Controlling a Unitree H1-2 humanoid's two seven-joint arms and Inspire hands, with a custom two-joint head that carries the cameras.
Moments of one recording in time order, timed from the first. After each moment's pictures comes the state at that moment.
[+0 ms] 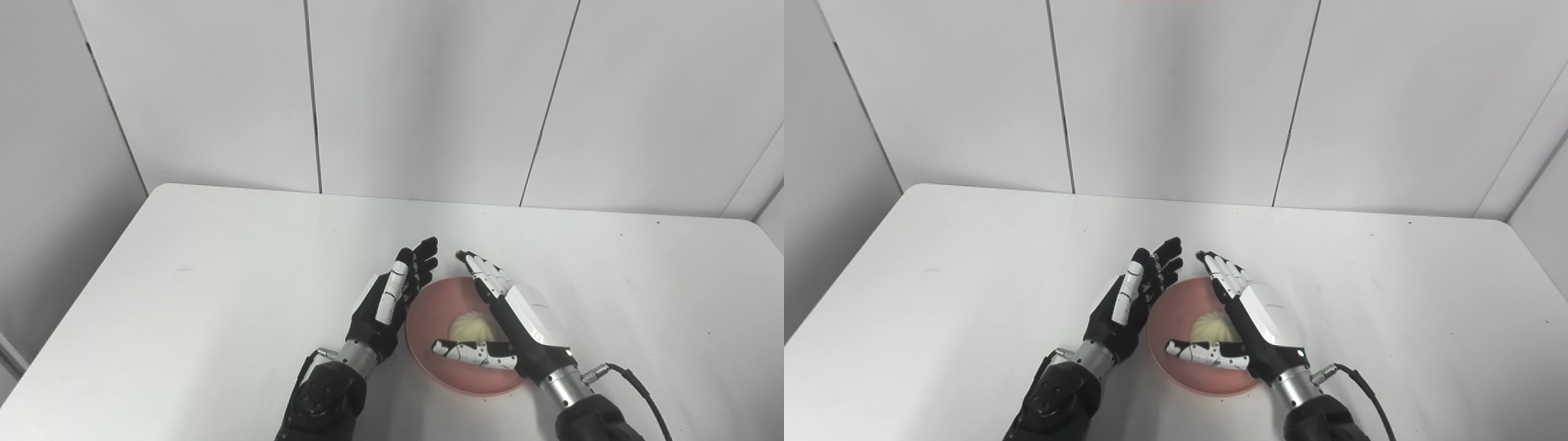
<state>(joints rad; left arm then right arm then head) -0.39 -0.14 -0.09 0.42 -0.13 -0.09 -0.22 -0.26 -0.25 0.27 0.00 -0.64 -0.09 0.02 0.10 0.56</state>
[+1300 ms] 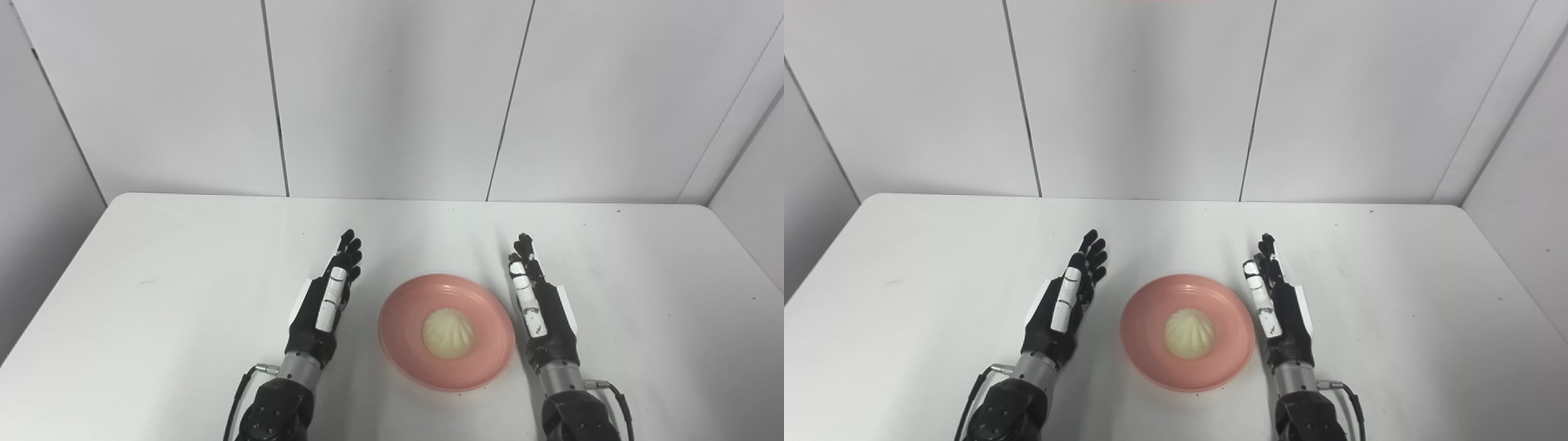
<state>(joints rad) -0.32 -0.10 -0.08 0.31 0.00 -0.13 -0.09 -0.24 -0.07 -0.04 0.07 0.07 -0.01 -0.03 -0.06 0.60</state>
